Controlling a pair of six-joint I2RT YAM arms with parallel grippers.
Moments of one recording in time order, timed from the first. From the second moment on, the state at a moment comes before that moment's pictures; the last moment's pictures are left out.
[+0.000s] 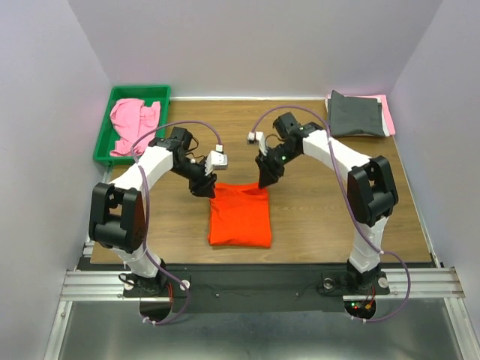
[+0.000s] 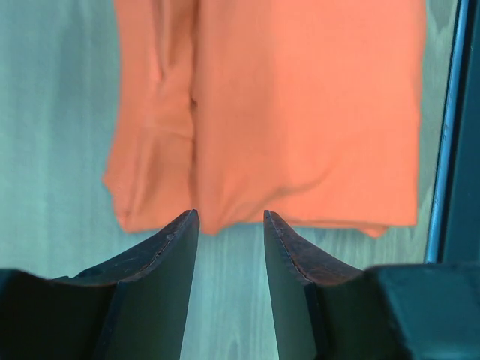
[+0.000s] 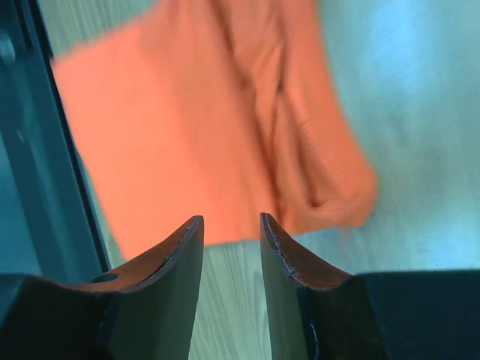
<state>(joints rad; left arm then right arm) -0.26 1.64 1.19 -0.95 0.81 1.09 0.49 1.94 1.56 -0.87 -0.79 -0.52</state>
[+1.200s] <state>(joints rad) -0.53 1.78 1.11 -0.49 0.66 0.84 0.49 2.25 1.73 -0.69 -1.03 0.06</state>
